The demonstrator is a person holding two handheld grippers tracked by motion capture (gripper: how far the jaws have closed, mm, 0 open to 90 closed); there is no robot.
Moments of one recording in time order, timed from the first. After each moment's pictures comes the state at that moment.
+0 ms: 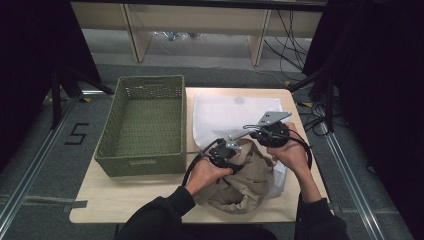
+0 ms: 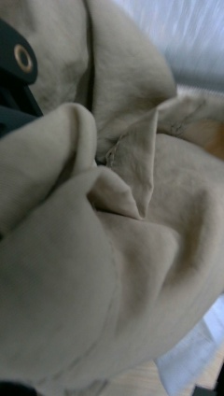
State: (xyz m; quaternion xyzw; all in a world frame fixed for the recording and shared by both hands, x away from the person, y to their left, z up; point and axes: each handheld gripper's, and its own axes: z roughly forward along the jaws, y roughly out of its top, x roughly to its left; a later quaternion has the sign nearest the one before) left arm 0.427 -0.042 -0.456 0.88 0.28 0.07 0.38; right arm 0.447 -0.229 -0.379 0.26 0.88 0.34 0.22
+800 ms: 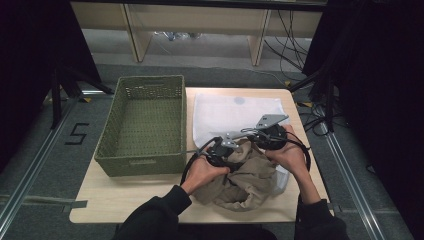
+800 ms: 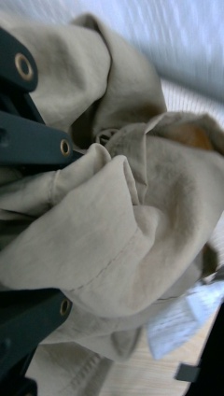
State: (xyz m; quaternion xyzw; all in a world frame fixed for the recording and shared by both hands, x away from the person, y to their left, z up) left arm 0.422 -0.039 -0.451 0.88 0.25 0.07 0.40; right arm 0.443 -0.223 -0.385 0.25 0.88 0.33 0.21
